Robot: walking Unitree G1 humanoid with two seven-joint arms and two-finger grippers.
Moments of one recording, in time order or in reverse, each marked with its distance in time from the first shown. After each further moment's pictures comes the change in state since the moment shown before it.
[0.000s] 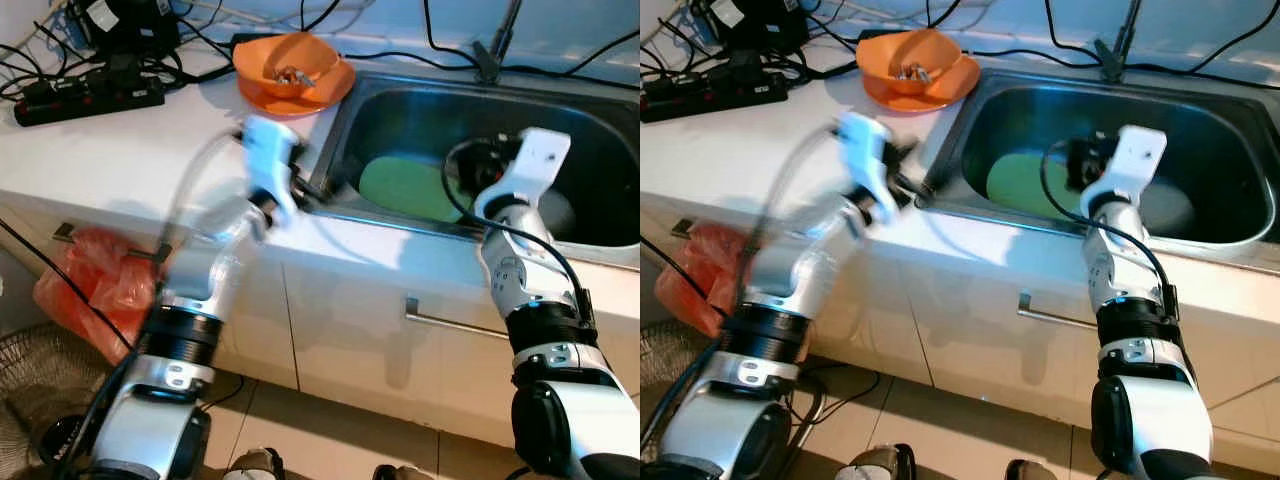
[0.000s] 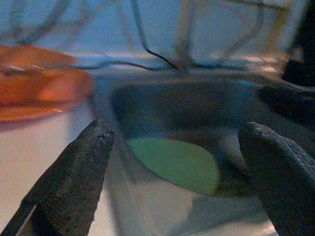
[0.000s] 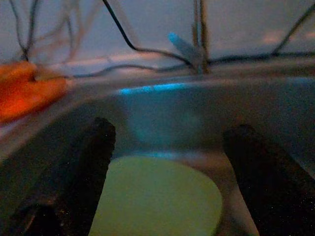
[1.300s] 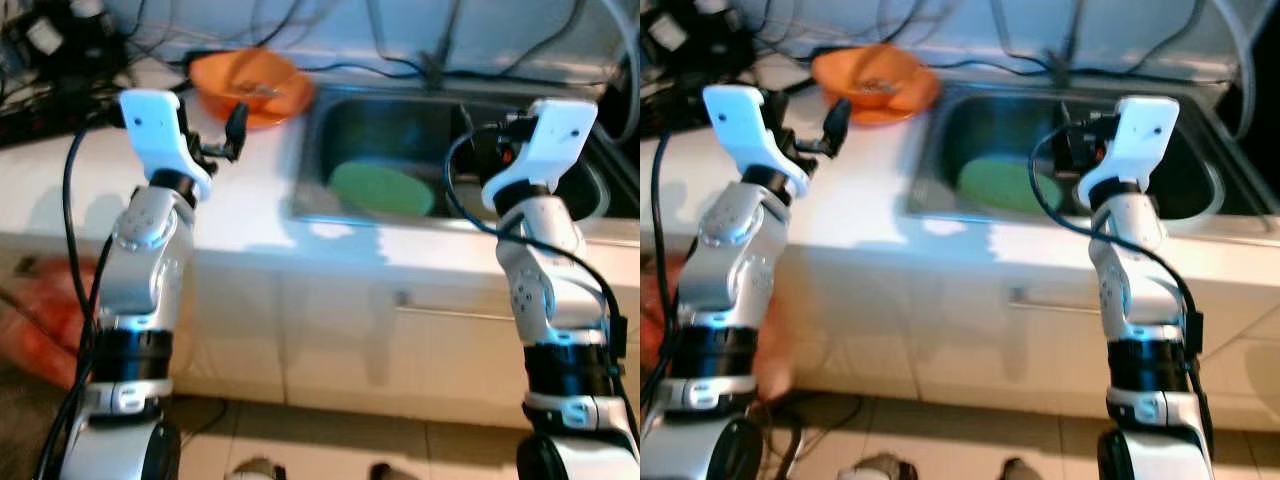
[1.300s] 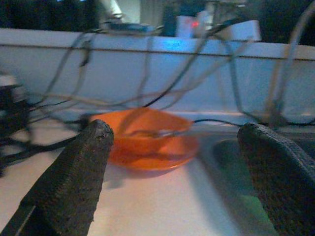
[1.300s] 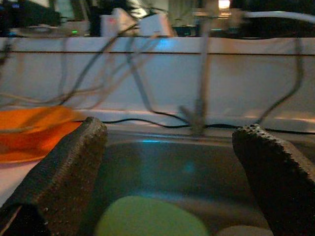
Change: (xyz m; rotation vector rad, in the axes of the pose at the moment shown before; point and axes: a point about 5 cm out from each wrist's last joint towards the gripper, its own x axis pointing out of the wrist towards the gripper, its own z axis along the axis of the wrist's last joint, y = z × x) left arm -0.055 0.058 0.032 0.141 -0.179 0.477; right arm -0.033 0.026 0.046 -0.063 -0.120 0.159
